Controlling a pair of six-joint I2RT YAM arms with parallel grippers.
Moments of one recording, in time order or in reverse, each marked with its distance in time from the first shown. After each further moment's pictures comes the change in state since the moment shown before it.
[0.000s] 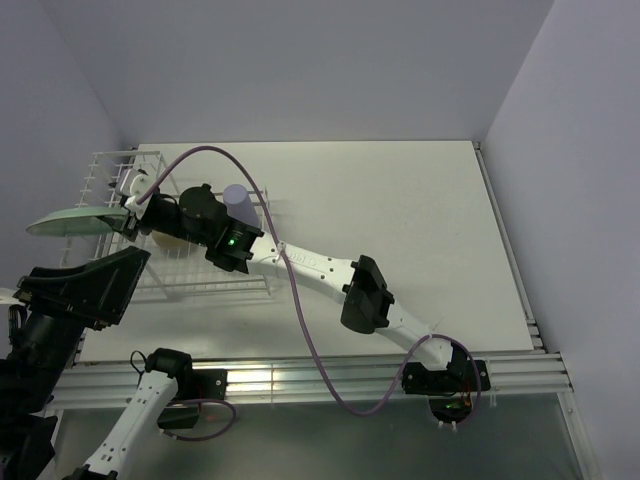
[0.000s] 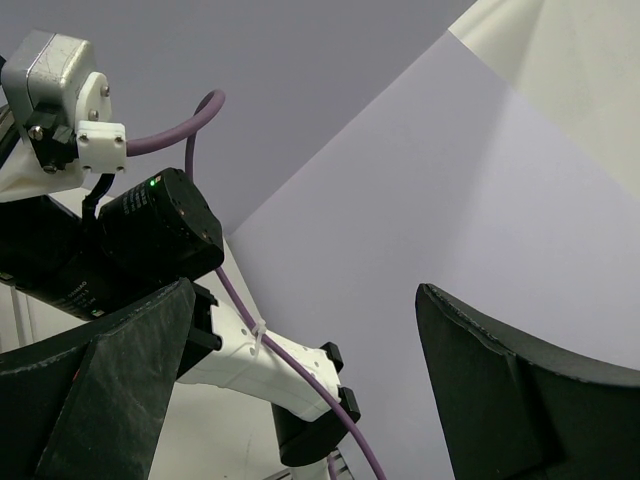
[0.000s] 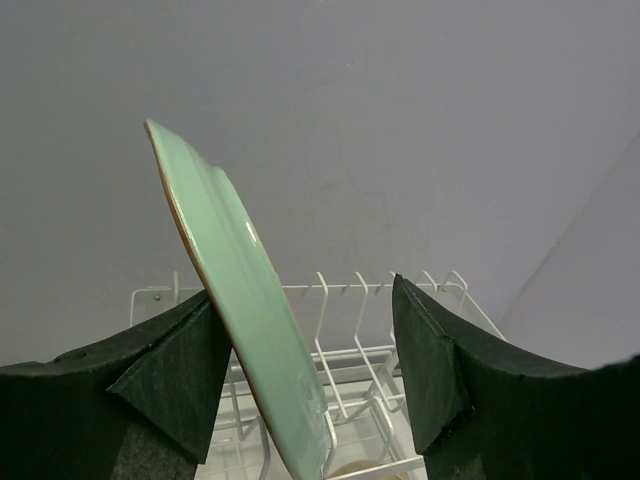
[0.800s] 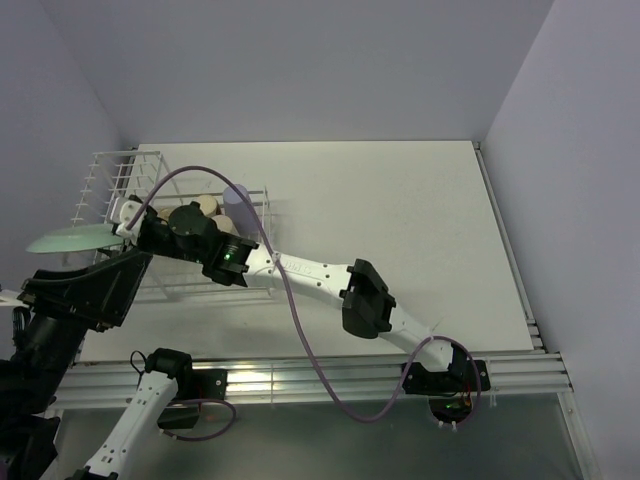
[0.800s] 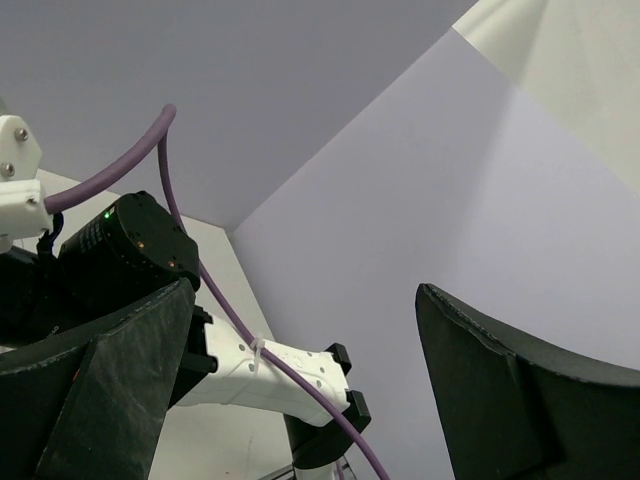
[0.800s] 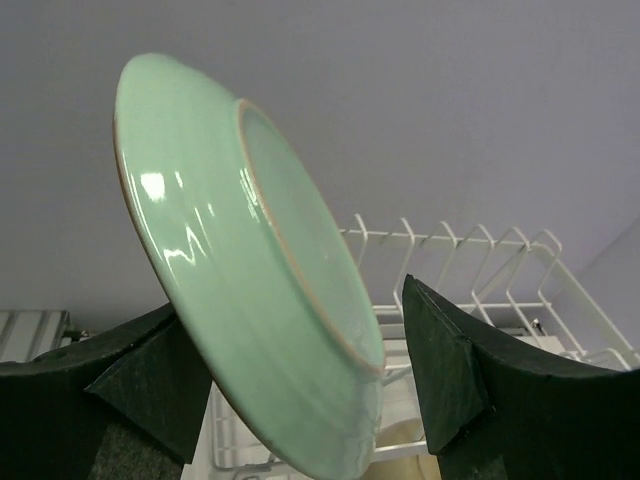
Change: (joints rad) left arm 0.000 -0.021 -0.026 0.001 -0.001 -0.004; right arm 0.039 -0.025 -0.105 -0.048 -0.035 -0.009
